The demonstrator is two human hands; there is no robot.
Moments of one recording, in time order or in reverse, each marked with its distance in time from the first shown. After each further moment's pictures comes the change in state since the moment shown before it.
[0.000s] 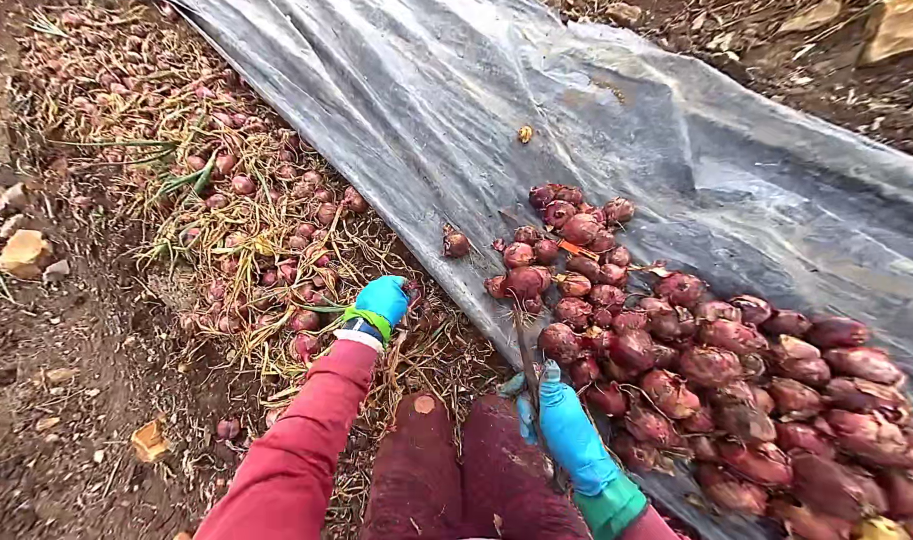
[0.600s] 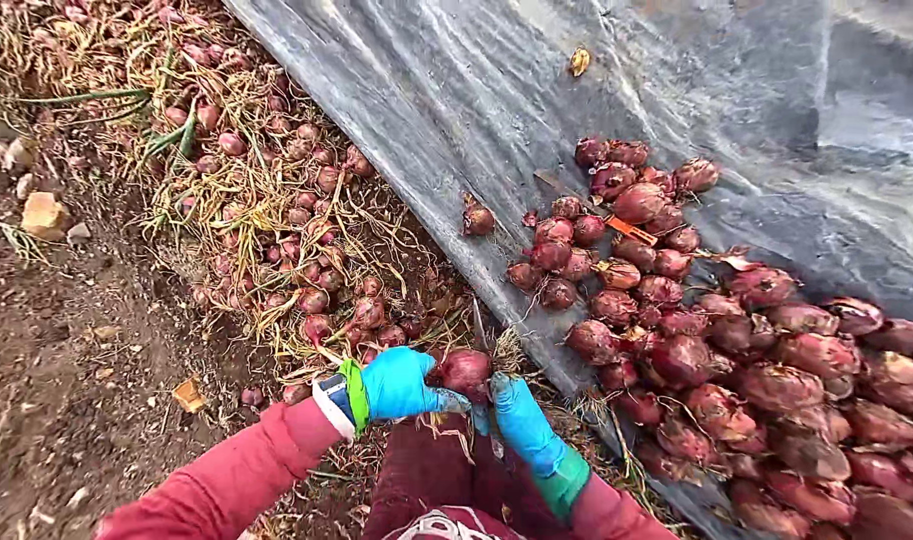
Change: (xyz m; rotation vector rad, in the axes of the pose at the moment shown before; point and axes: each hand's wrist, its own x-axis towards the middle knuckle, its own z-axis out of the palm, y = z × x) left_hand -0.097 0.010 -0.025 -0.158 -0.661 0.238; right_hand 0.045 -0.006 0.065 0.187 -0.300 0.050
